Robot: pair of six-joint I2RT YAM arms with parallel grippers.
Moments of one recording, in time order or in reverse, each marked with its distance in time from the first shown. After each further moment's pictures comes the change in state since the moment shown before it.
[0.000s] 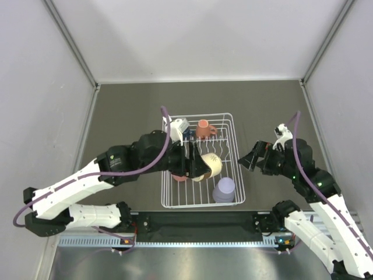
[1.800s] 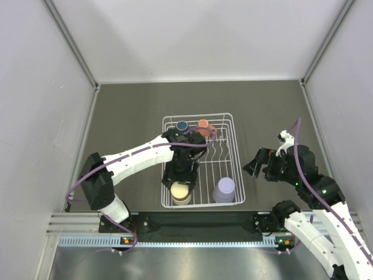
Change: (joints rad) left arm 0.180 0.562 0.058 -0.608 0.139 0.055; right arm 0.000 -0.069 -0.006 -0.132 0.064 -0.064
